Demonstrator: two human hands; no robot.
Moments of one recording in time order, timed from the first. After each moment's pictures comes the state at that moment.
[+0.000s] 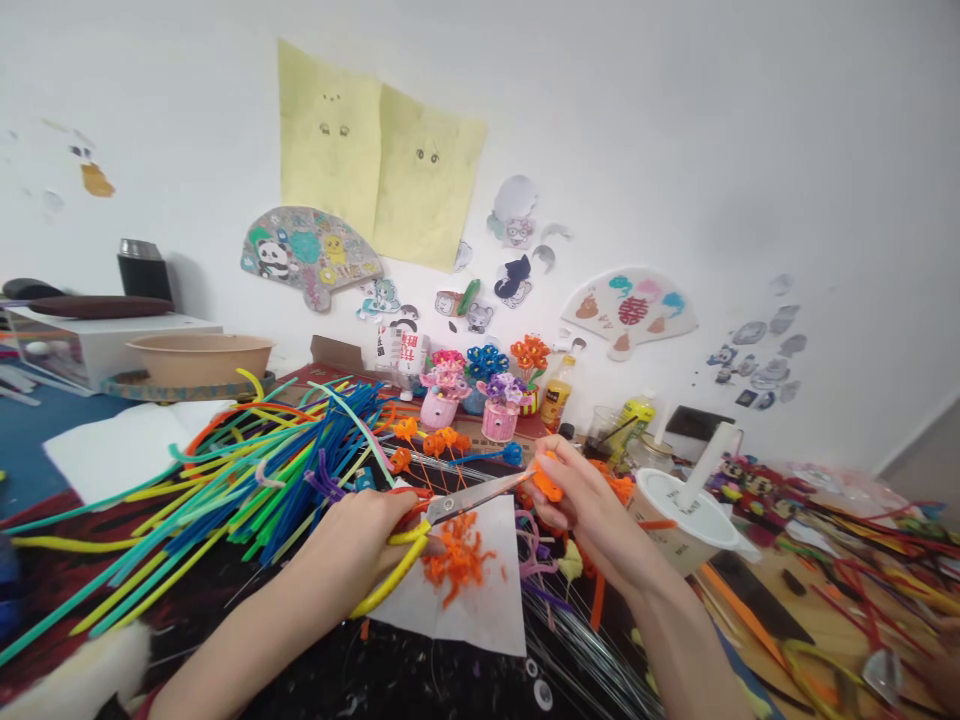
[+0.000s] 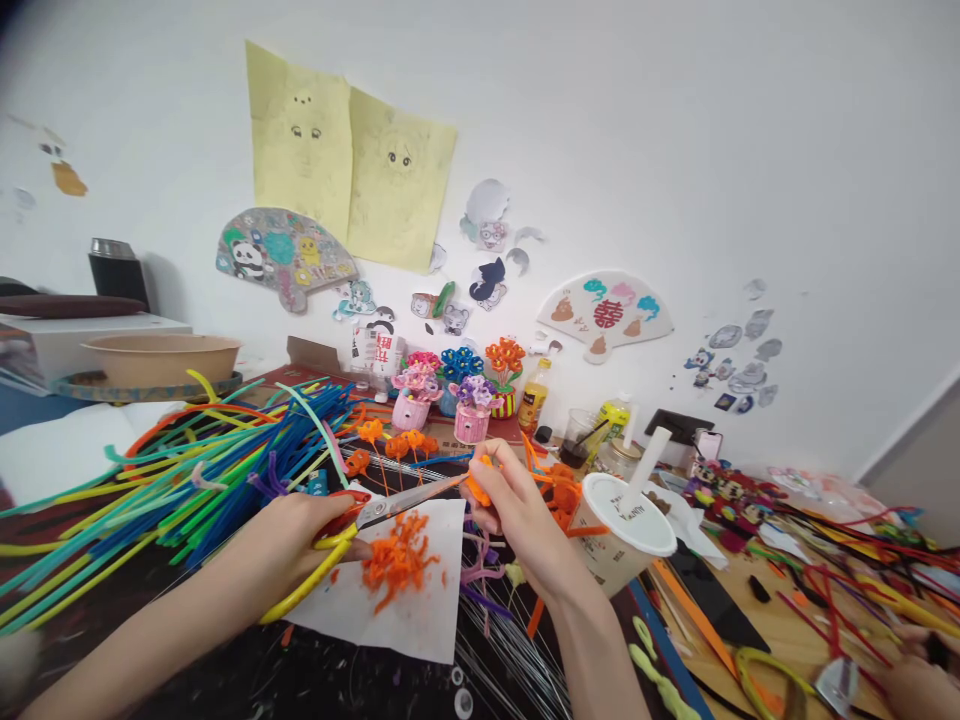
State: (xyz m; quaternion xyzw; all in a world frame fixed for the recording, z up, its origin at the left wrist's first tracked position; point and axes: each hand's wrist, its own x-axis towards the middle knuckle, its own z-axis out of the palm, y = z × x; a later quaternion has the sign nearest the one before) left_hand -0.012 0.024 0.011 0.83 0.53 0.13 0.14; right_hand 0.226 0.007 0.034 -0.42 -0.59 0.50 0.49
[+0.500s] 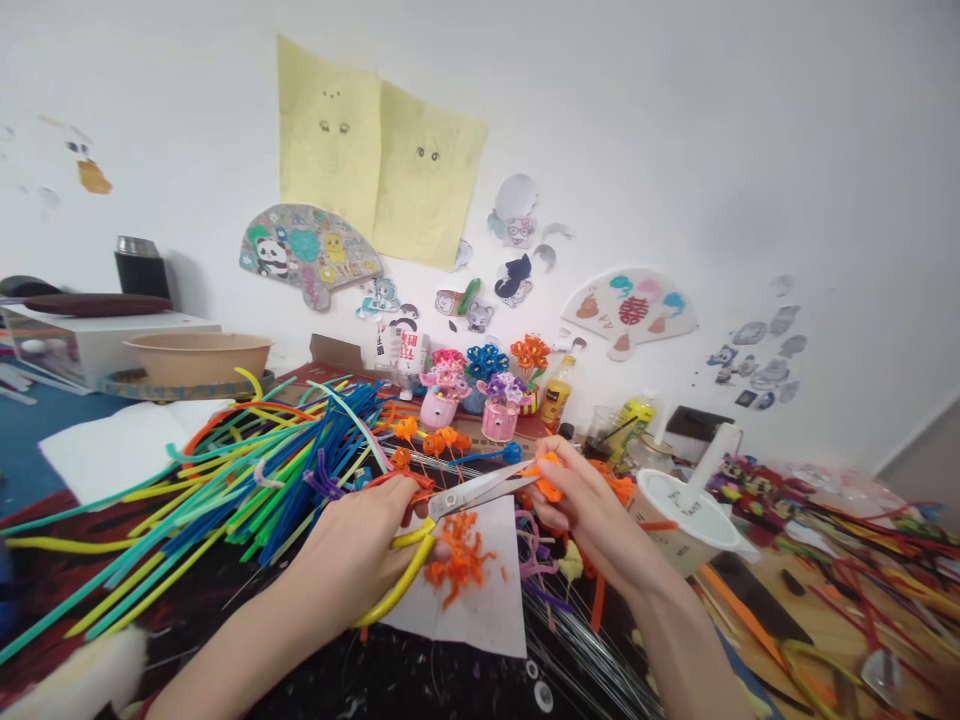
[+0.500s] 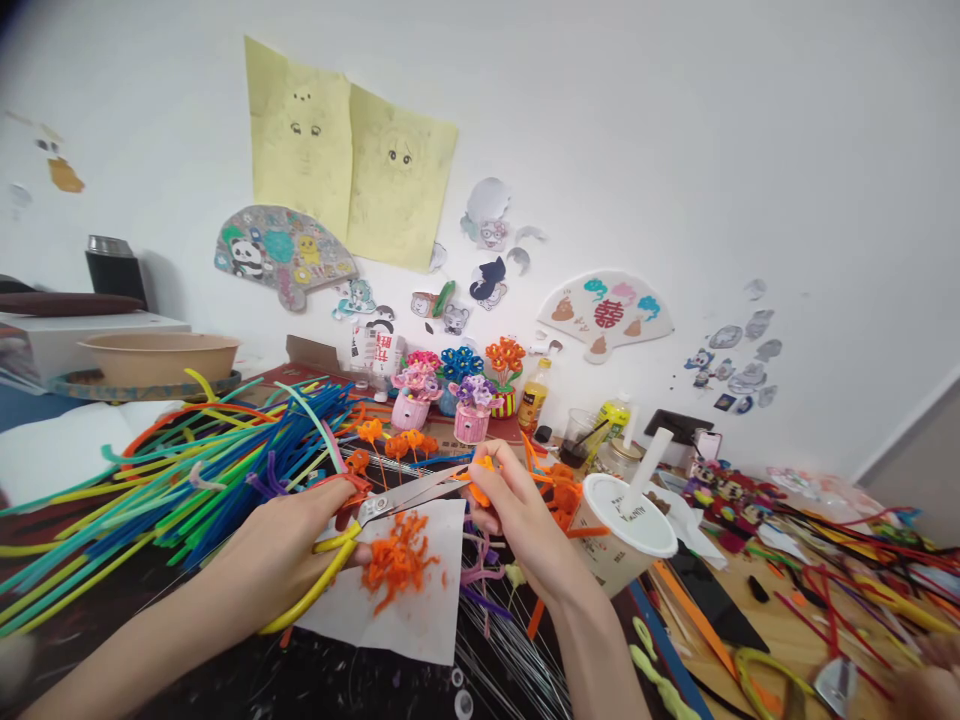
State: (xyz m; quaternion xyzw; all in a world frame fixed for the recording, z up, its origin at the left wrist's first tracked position) left_hand -0.010 0.018 0.010 0.82 0.54 0.18 0.09; right_hand 0.225 0.005 0.036 -0.41 -0.58 0.50 0.49
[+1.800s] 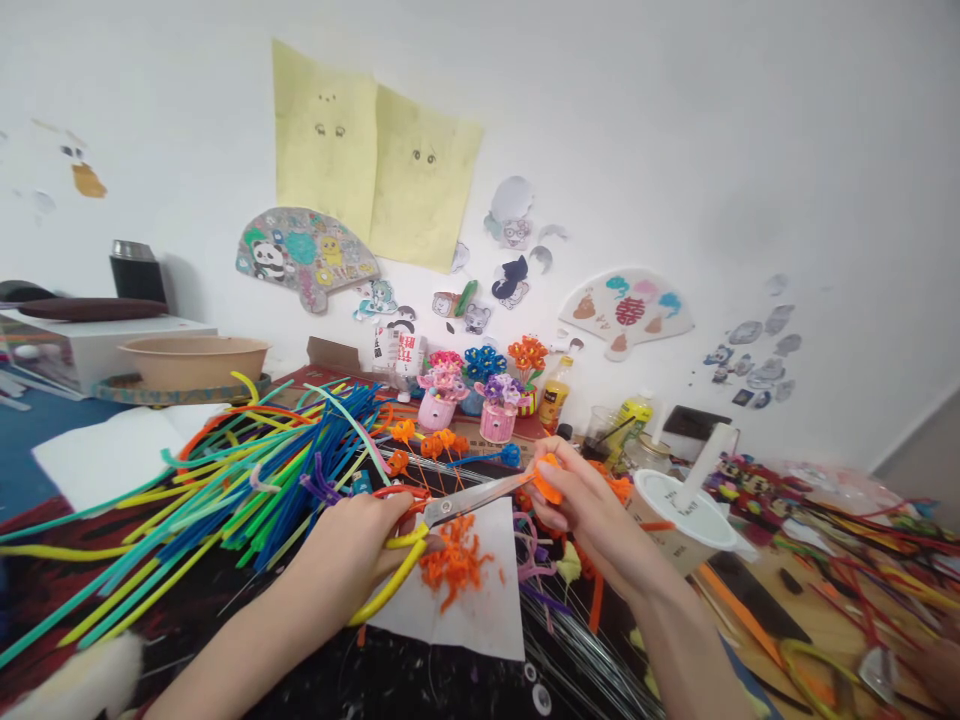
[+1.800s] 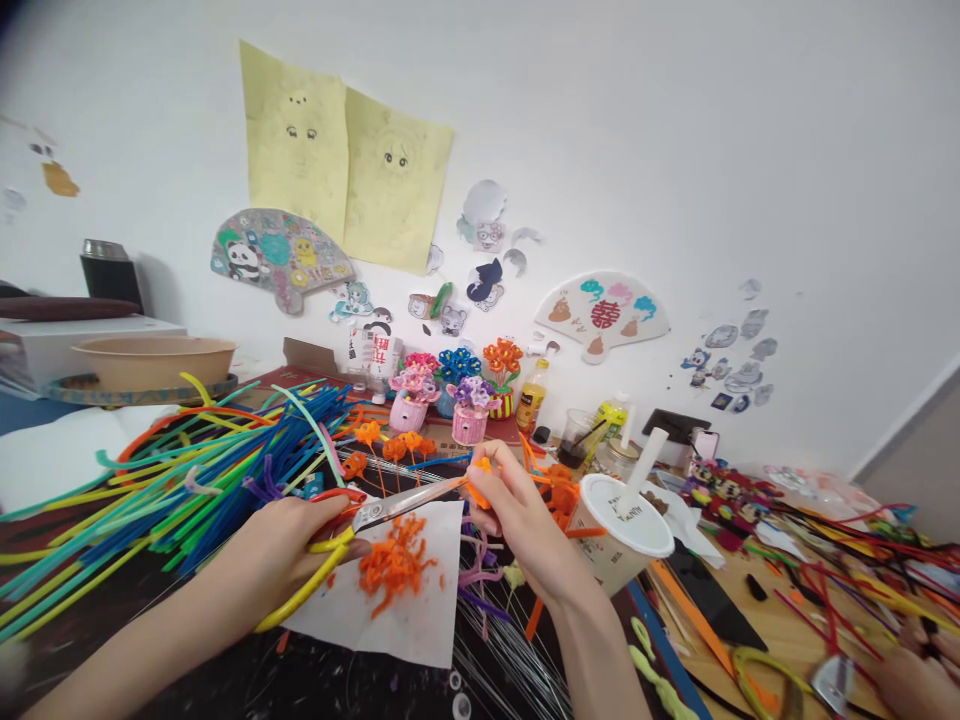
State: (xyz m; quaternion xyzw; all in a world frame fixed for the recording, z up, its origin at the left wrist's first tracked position) left_hand -0.013 0.021 0.009 0.83 0.54 0.14 0.10; right_hand 0.228 0.006 0.034 -0.42 -0.59 0.49 0.49
